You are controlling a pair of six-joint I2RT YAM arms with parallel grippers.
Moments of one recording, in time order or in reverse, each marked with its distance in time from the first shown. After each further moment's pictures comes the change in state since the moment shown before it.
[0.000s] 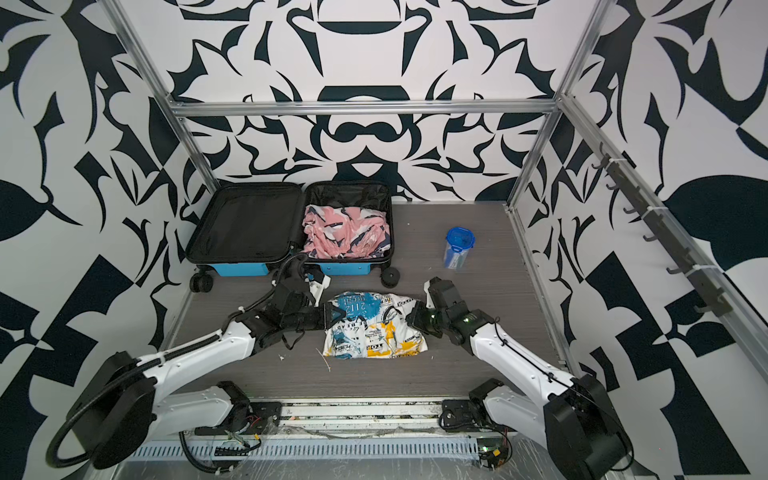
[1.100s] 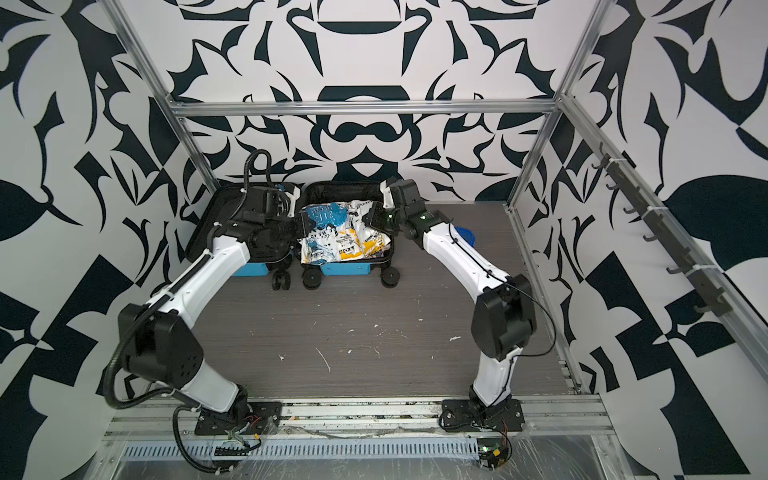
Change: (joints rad) left arm 0.407 0.479 0.894 -0.406 -0.037 0.367; right arm -0.023 0.801 1.175 -0.097 -0.064 -0.157
